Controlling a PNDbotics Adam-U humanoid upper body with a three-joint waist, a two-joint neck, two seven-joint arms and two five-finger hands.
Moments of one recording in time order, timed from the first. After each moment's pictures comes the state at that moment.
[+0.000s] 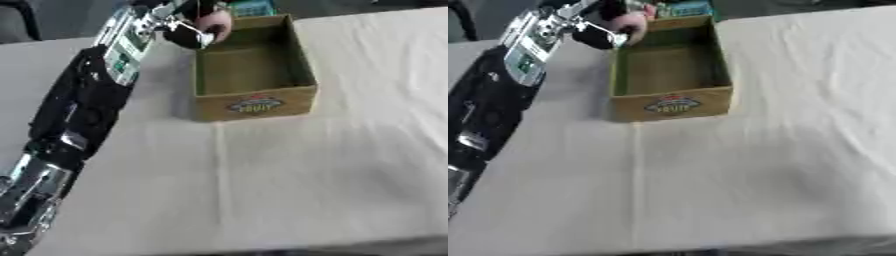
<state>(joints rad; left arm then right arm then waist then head) -1.00 0.32 -0.15 -1.10 -0.81 -0.10 -0.28 -0.25 -0.57 -0.04 -1.76 -0.27 0.01 -0.15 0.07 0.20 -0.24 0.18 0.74</state>
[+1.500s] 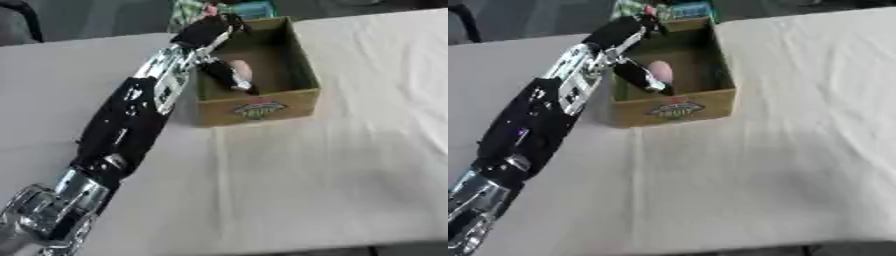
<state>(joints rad) -0.98 0.24 -0.17 -1.08 -0.96 -0.11 -0.19 -0.26 -0.57 -0.04 -1.75 -0.27 0.01 -0.14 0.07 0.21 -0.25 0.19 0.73</state>
